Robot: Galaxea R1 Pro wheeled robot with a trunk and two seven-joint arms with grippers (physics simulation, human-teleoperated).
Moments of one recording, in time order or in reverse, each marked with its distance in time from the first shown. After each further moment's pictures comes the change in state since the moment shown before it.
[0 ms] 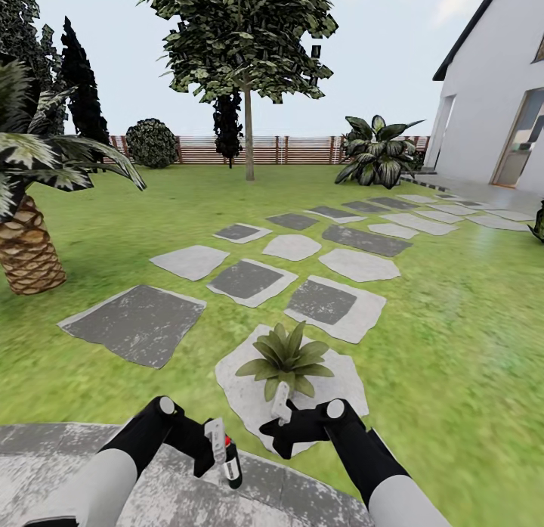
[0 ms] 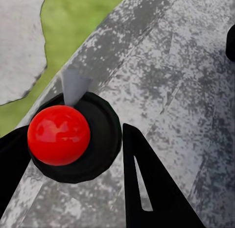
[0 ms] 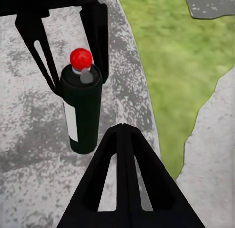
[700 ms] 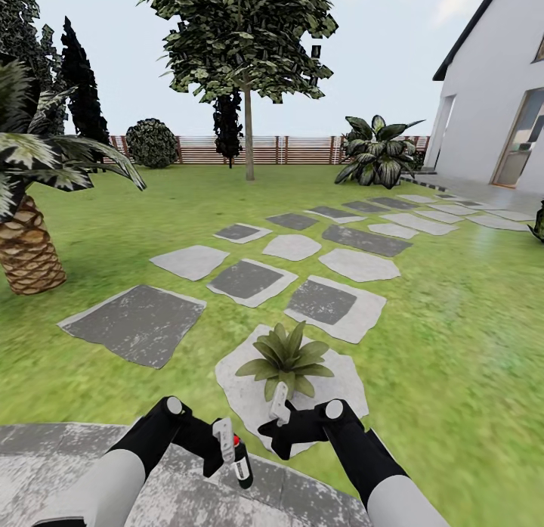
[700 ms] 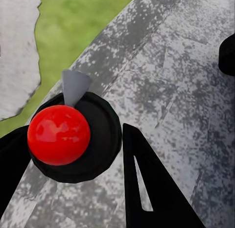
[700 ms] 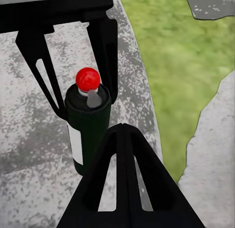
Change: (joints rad) left arm 0.001 -0.033 0.002 0.000 0.013 -0.001 0.000; right arm 0.000 0.005 0.000 0.004 0.000 0.000 0.001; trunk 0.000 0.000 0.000
